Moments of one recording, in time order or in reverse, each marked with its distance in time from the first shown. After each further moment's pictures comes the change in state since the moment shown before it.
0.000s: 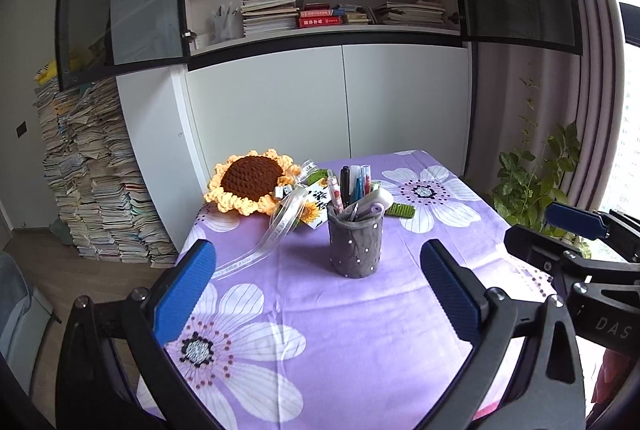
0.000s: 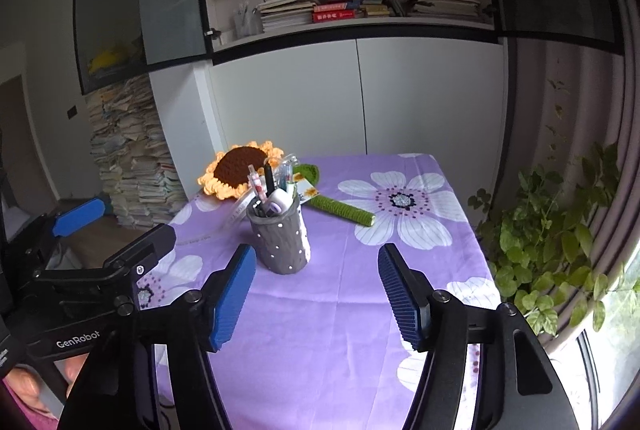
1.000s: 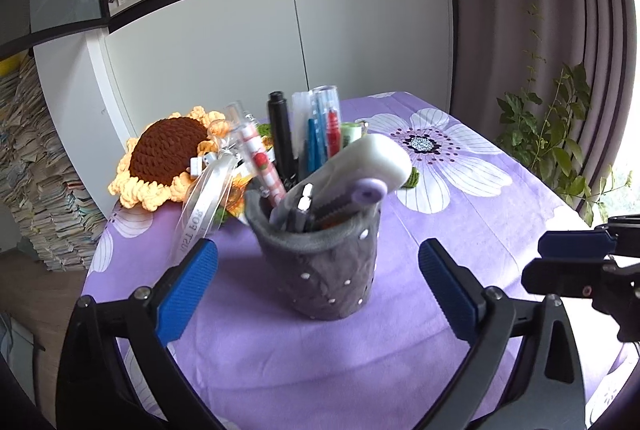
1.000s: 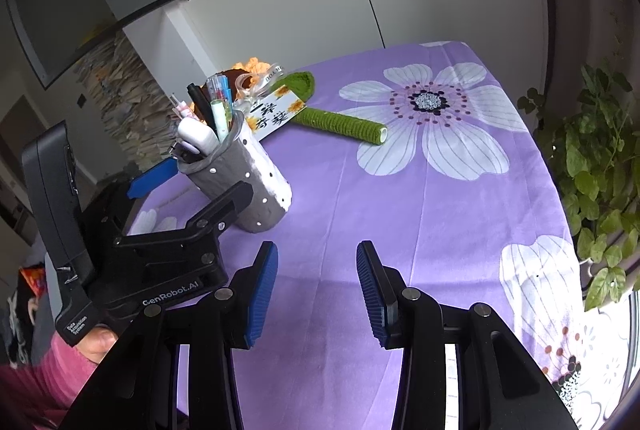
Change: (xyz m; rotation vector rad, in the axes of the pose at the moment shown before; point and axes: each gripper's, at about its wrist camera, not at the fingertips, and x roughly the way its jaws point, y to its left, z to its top) left arm 0.174 -0.028 -0.014 0.091 0.157 -0.130; right arm 0.134 -0.071 -0.016 0.147 0.334 0.196
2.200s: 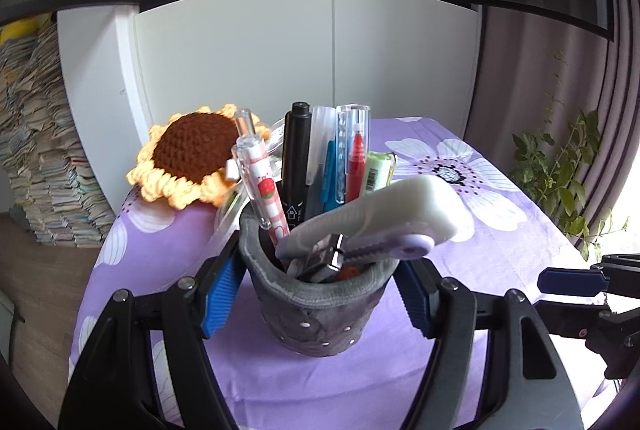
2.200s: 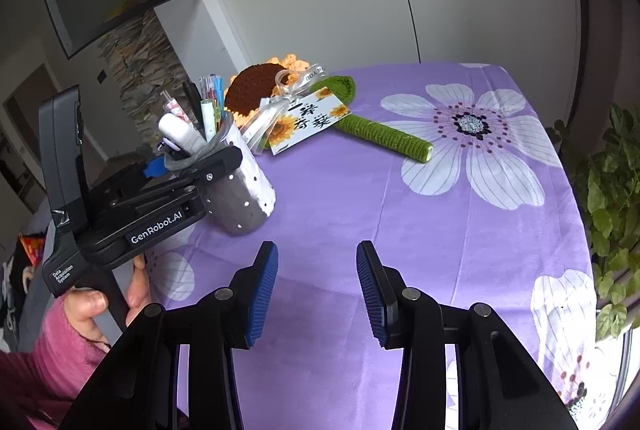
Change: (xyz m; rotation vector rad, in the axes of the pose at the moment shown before) left arm -0.001 0.035 0.010 -0.105 -0.039 -0.010; right arm 0.008 0.029 0.004 -0.110 -0.013 0.035
